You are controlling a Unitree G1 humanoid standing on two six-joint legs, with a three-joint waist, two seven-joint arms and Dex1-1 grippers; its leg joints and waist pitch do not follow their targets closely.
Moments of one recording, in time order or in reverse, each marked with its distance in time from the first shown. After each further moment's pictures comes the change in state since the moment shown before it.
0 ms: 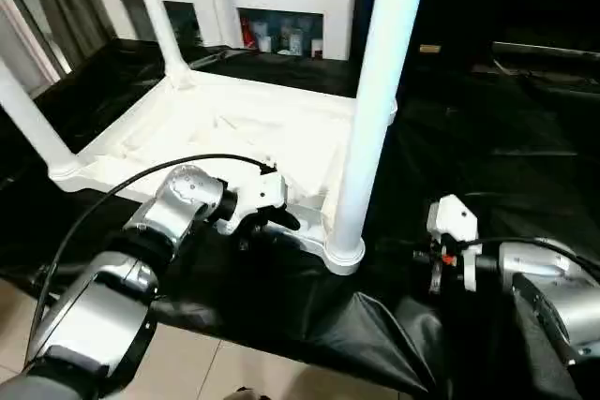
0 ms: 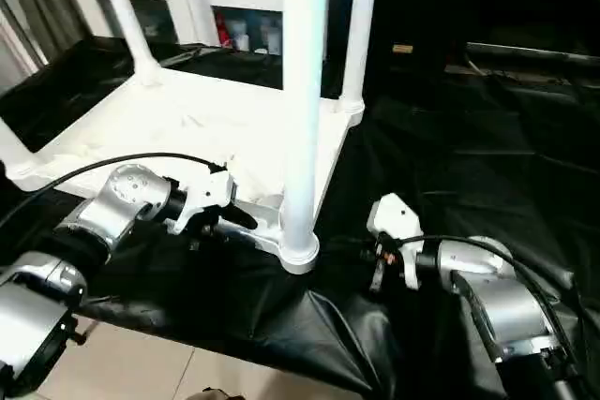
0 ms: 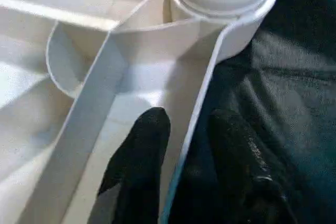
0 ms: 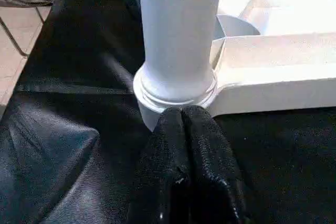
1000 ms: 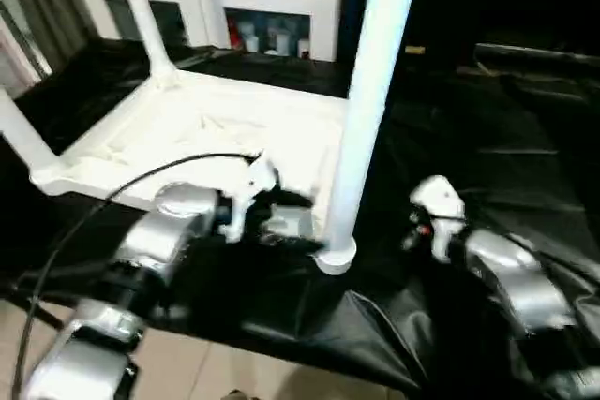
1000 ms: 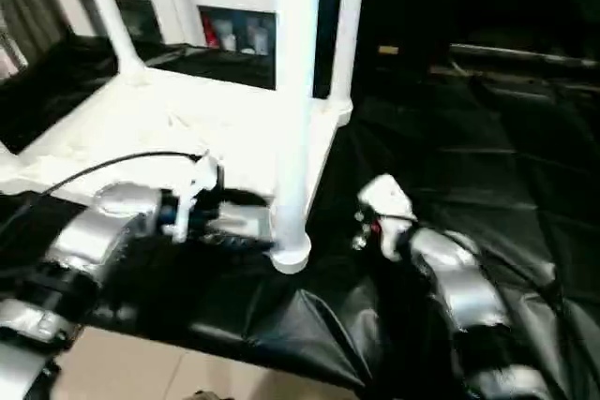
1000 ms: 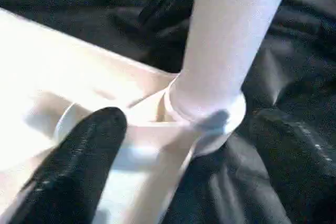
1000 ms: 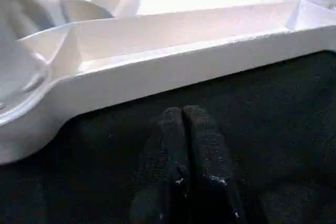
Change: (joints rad) left arm 0.226 0.039 0.113 -0.484 -0.244 0.371 0.040; right arm -0.129 0.159 -0.051 0.352 -0.147 -0.231 -0.307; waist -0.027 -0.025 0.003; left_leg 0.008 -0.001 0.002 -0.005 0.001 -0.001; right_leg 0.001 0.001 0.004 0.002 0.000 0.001
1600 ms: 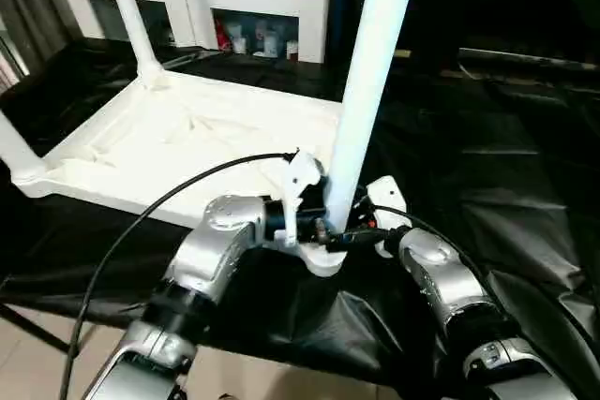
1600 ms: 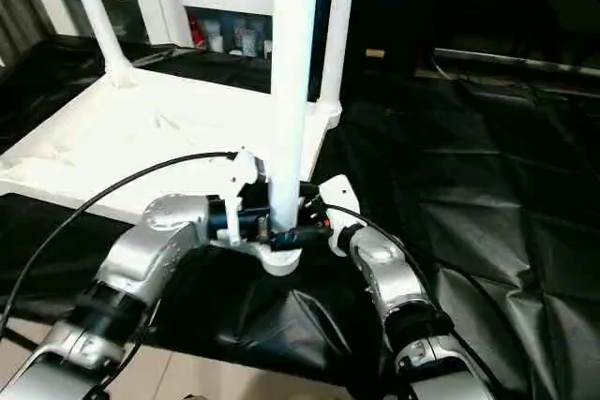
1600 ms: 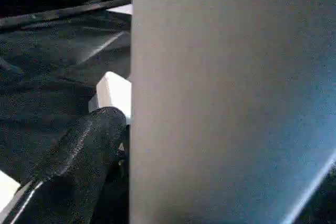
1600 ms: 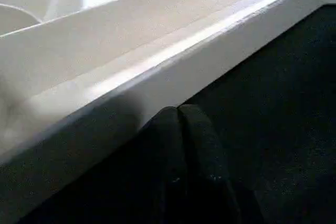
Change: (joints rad) left arm 0.060 -0.268 0.010 -0.159 -0.074 0.043 0.227; right arm -0.175 0.294 0.033 0.340 -0.092 -0.001 -0.364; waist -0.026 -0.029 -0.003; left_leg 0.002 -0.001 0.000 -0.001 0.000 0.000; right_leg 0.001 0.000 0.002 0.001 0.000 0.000
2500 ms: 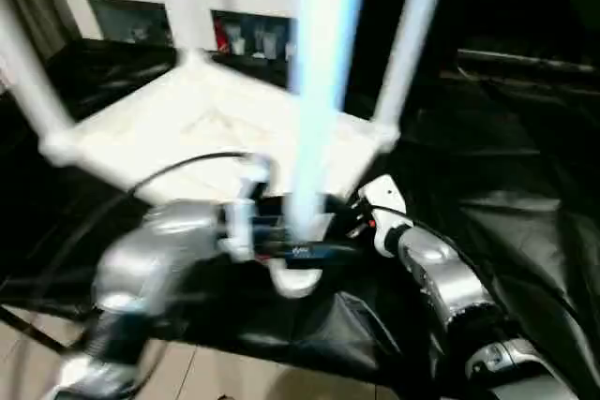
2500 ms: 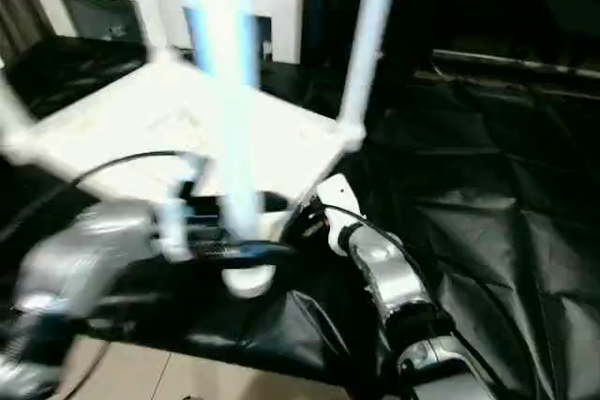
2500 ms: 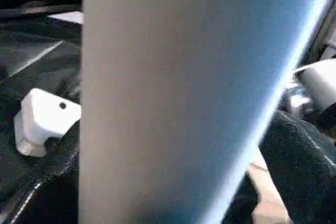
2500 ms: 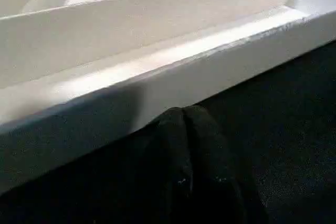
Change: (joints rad) left arm 0.102 0.144 0.028 -0.319 -0.187 0.275 -0.153; right arm 0.013 -0.009 0.043 -0.056 -0.016 0.063 -0.014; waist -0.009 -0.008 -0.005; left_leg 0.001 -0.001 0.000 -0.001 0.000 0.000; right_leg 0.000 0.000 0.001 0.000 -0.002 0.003
